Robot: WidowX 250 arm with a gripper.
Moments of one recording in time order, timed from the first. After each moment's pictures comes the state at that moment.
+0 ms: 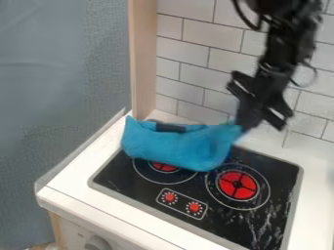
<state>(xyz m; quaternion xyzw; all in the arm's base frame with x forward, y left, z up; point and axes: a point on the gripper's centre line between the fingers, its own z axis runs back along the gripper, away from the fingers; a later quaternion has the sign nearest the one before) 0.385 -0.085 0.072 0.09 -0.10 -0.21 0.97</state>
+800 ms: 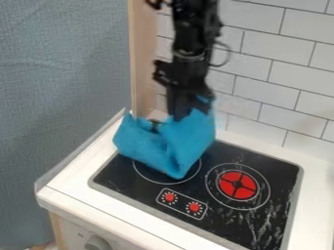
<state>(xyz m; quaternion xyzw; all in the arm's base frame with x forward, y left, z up) 0.346 0.008 0.071 0.08 -0.11 -0.14 0.98</state>
